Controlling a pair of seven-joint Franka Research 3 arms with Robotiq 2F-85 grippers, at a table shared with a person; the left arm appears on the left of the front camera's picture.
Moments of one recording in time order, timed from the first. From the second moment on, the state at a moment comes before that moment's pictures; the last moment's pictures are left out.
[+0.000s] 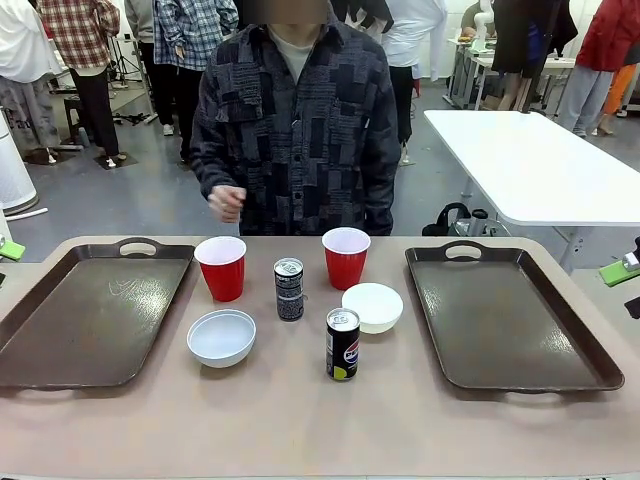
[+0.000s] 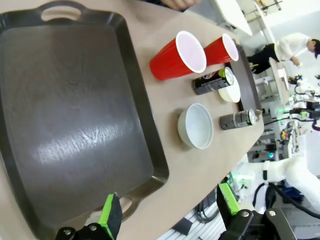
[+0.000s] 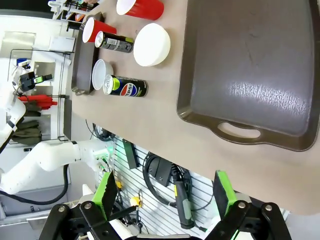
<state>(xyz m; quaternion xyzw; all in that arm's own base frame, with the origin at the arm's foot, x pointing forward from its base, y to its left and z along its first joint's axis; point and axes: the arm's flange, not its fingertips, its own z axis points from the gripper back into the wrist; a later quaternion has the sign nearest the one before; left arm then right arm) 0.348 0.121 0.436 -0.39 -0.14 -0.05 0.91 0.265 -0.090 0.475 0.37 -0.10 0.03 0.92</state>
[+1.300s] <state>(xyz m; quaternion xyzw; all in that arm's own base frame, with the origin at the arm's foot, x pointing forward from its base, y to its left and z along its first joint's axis) 0.348 0.122 0.436 -0.39 -0.14 -0.05 0.91 0.299 0.038 0.505 0.20 -0.07 0.04 0.98</state>
